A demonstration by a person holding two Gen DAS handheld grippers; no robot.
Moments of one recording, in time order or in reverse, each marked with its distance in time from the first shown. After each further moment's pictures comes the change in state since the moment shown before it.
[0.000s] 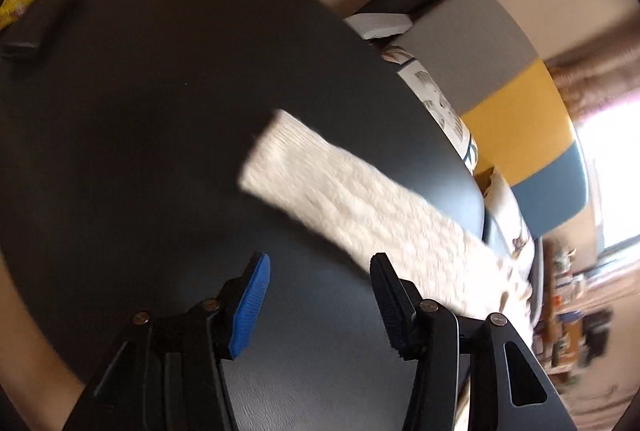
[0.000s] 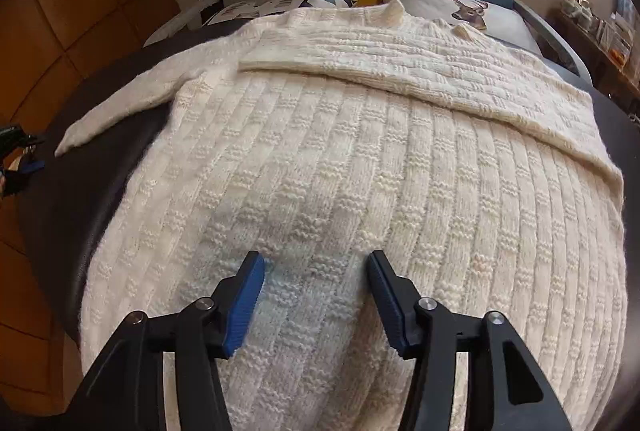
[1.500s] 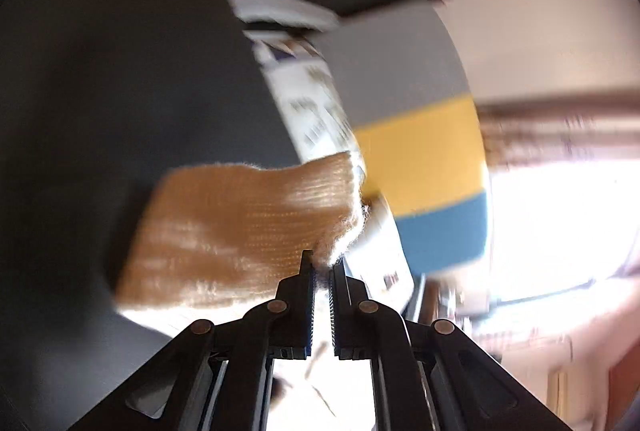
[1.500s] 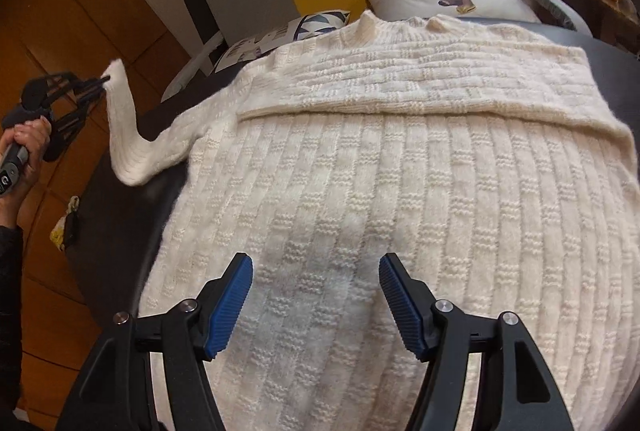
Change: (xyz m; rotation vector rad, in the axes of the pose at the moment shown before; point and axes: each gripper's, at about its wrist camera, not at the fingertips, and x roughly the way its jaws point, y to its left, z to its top) left arm 0.069 -0.214 0.002 -0.121 0.035 -0.380; right arm -0.031 -0.053 0.004 0.180 -0.074 0.162
